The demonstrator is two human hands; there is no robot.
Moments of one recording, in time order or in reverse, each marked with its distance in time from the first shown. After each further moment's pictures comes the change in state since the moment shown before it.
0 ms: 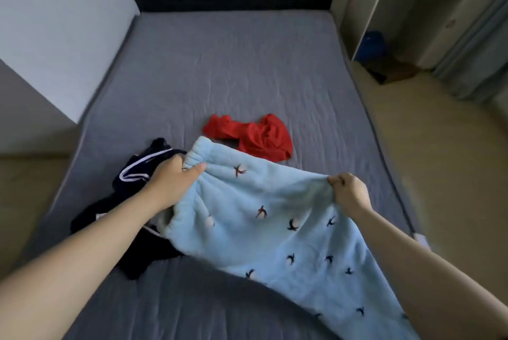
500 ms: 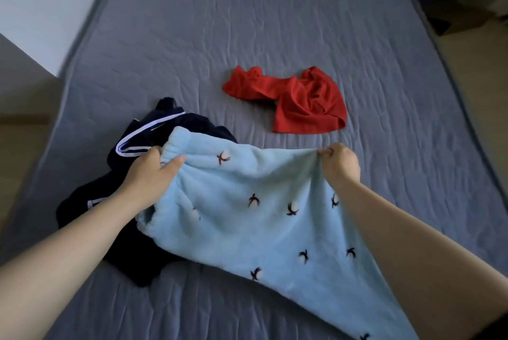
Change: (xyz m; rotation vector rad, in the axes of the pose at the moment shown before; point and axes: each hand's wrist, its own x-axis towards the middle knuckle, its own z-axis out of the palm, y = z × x) left_hand 0.142 -0.233 0.046 0.033 0.085 -0.113; right_hand 0.092 -0.044 0.259 -0.095 0.020 -0.011
